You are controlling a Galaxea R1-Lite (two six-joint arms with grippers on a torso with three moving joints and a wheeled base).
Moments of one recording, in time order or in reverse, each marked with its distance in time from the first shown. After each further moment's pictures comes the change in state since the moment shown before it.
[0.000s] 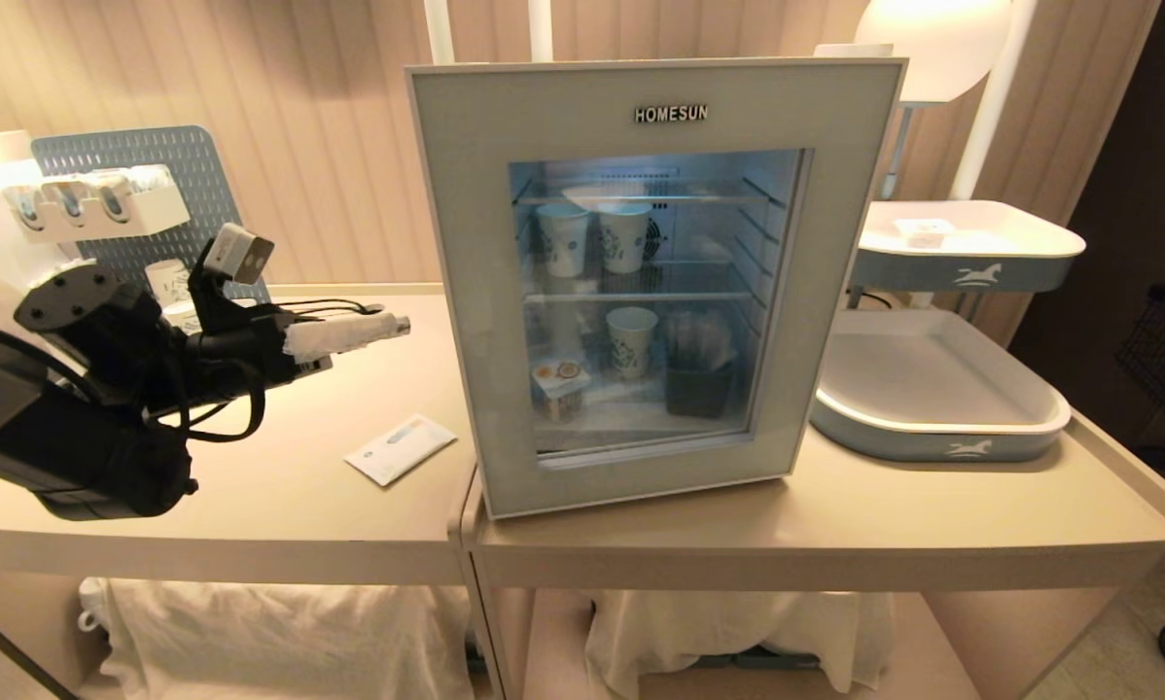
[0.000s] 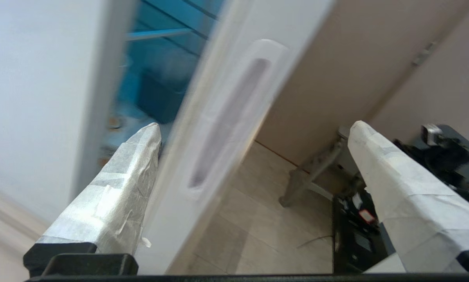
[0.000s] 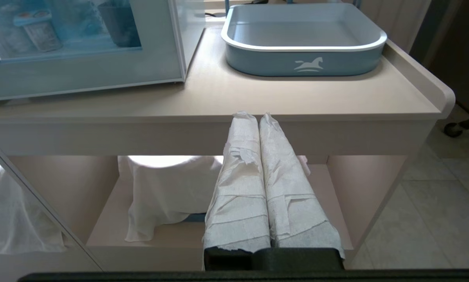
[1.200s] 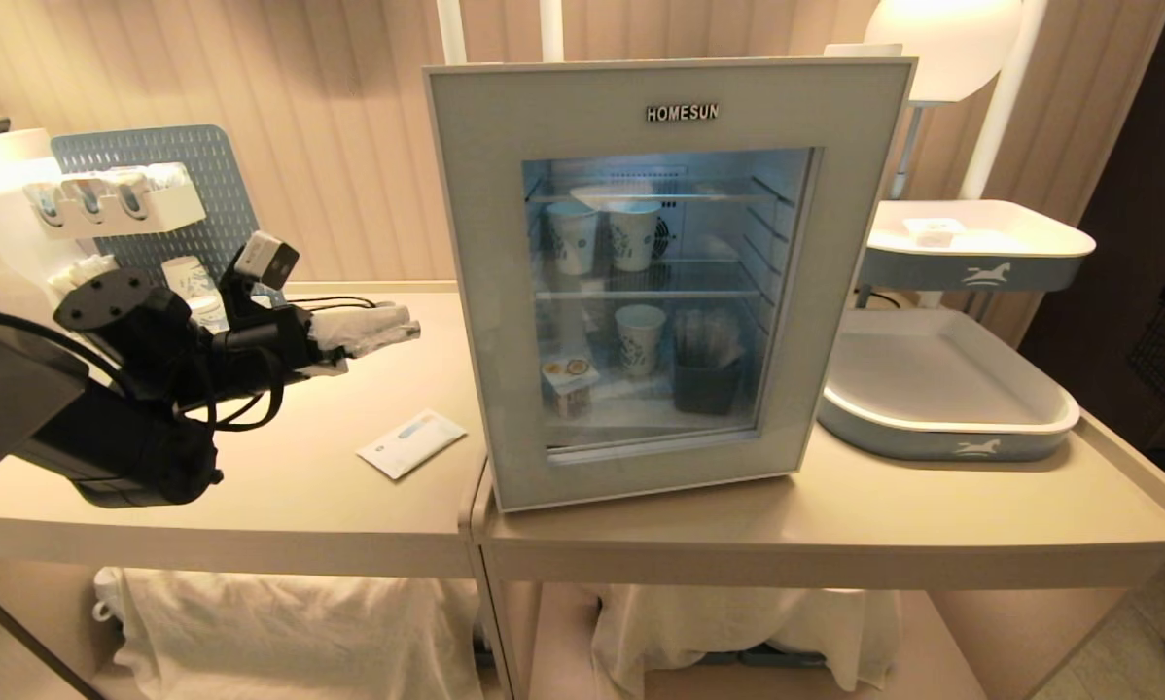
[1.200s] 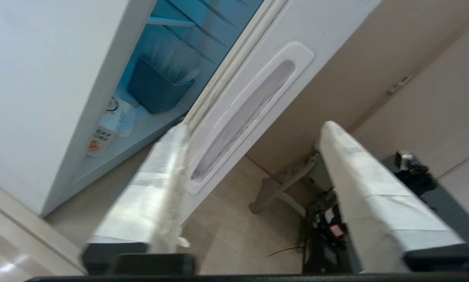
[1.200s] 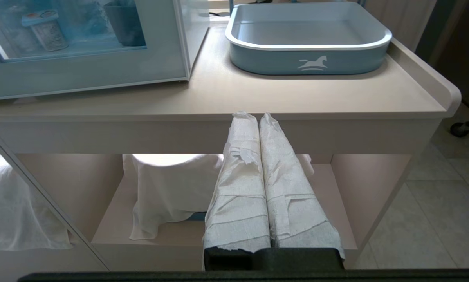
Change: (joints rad) left arm -0.016 0.073 -0.083 0.009 0.014 -0.170; right arm 0.001 0.000 0.000 0.000 -0.001 0.001
